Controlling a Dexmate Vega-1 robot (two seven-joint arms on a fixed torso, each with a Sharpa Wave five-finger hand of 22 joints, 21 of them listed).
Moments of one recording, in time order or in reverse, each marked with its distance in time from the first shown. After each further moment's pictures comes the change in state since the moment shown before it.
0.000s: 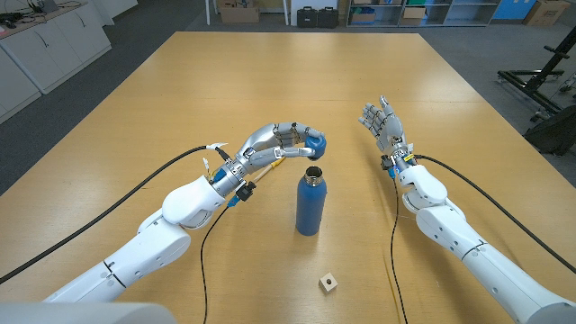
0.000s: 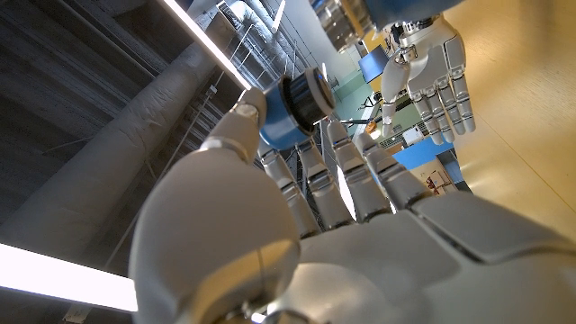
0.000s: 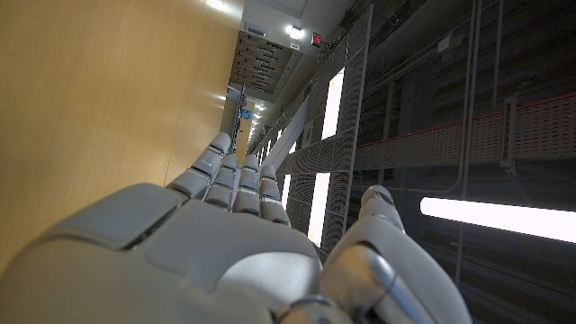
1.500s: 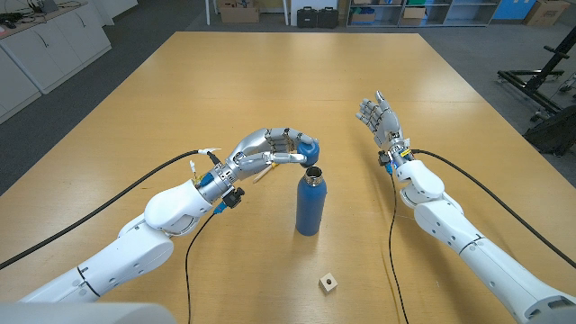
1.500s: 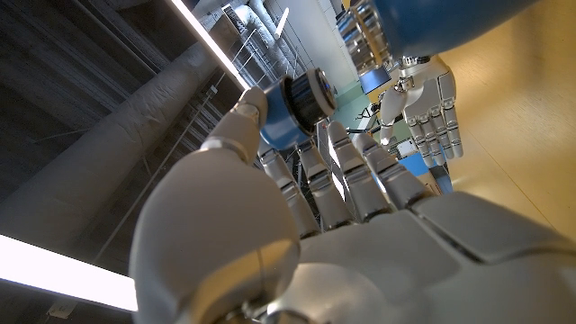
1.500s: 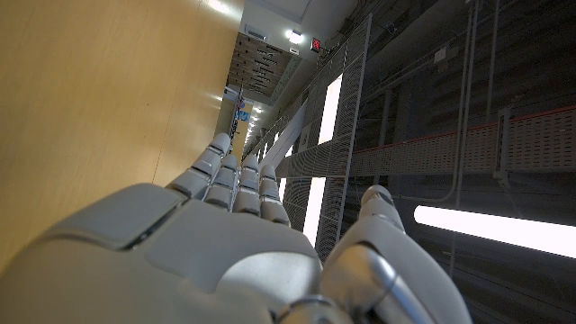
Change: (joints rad) left arm 0.088 0.104 -0.058 -0.066 -0.091 -0.004 -0.015; left_hand -0.002 0.002 0.009 -0.009 0.004 0.015 -0.004 0.000 0.000 0.000 0.000 -0.004 0.000 0.000 0.000 0.000 -0.003 0.000 0.000 0.000 0.000; right arm 0.040 0.001 -0.019 0.001 -0.033 -0.017 -0.013; right_hand 0.000 0.000 0.000 0.000 0.000 0.000 0.000 0.000 0.000 0.000 0.000 0.000 0.000 0.000 0.000 0.000 0.000 0.004 -0.004 -0.007 0.000
